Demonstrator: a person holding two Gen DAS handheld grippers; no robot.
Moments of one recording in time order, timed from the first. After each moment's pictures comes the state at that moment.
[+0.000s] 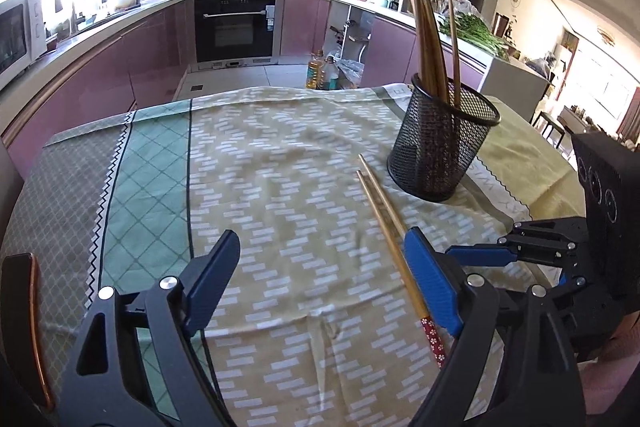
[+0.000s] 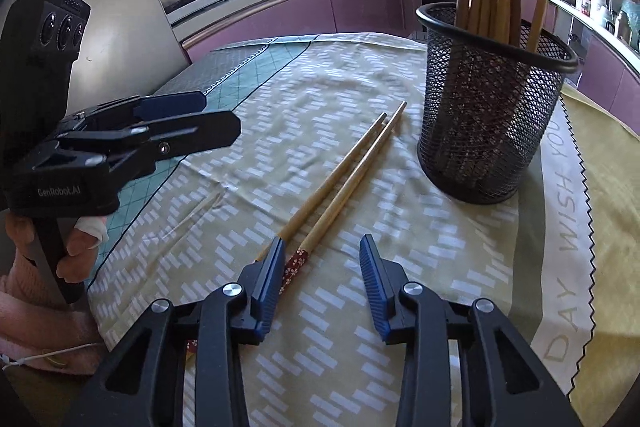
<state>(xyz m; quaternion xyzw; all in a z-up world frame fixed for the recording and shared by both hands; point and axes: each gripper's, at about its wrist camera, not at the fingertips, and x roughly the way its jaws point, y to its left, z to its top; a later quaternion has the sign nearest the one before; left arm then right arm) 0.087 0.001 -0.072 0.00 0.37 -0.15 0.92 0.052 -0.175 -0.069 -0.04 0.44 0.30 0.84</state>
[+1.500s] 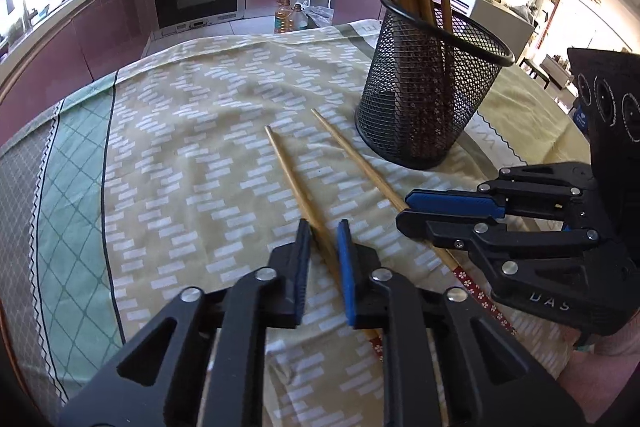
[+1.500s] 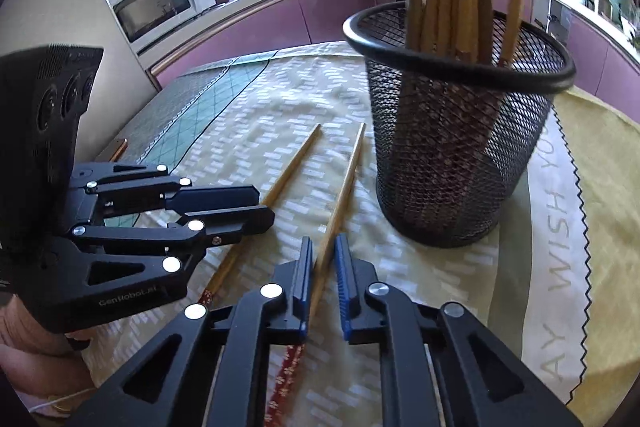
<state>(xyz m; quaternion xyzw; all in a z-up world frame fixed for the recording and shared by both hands) 0.137 -0.043 -0.110 0.03 0.45 -0.20 0.87 0.100 -0.180 -0.075 0.01 0.45 0.27 0.85</state>
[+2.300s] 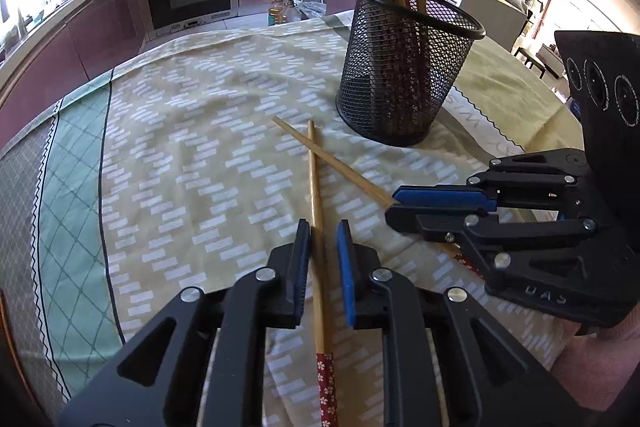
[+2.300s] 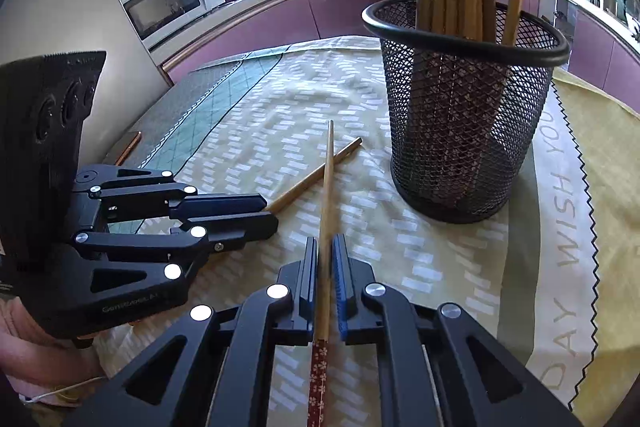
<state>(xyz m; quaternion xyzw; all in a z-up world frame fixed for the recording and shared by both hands) 0.117 -0.052 -0.111 0.05 0.46 -0.21 0.86 0.081 -0.186 -0.075 0.00 0.45 0.29 0.85</state>
